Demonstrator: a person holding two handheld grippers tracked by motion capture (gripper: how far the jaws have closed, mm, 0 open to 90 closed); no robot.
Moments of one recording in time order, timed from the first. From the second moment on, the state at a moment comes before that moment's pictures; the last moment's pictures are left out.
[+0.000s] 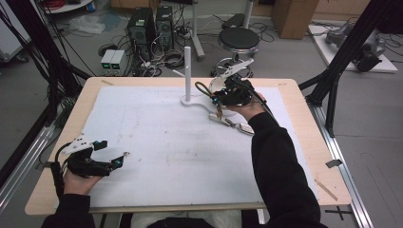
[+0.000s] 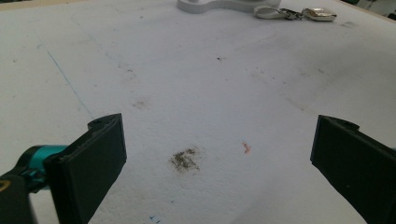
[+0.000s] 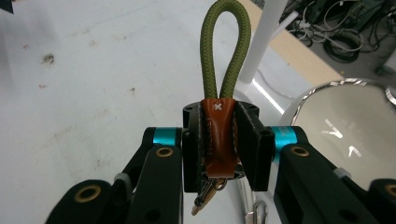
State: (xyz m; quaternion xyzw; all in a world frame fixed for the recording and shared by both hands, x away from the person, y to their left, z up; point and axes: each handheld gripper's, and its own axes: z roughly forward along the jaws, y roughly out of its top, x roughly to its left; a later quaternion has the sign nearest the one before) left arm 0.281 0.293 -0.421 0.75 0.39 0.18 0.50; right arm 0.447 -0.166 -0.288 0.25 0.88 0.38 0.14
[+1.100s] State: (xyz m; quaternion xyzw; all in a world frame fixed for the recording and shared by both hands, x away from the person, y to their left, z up) left arm 0.282 0.294 -0.422 0.75 0.40 0.17 0.51; right arm 0.481 -0.126 -0.232 0.23 0.88 0.37 0.17
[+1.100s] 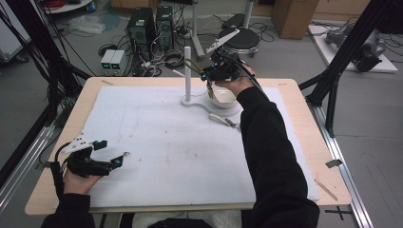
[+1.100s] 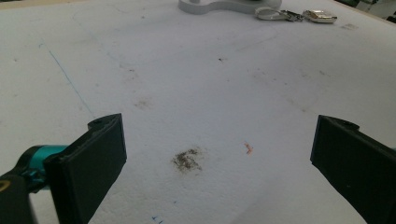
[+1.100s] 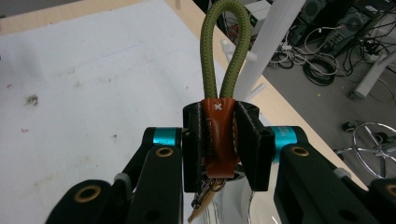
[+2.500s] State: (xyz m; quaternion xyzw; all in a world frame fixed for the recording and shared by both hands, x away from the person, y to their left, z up) left arm 0.283 0.295 -0.423 0.75 0.39 0.18 0.50; right arm 0.520 -0.098 -0.289 0.28 0.89 0.32 0.18
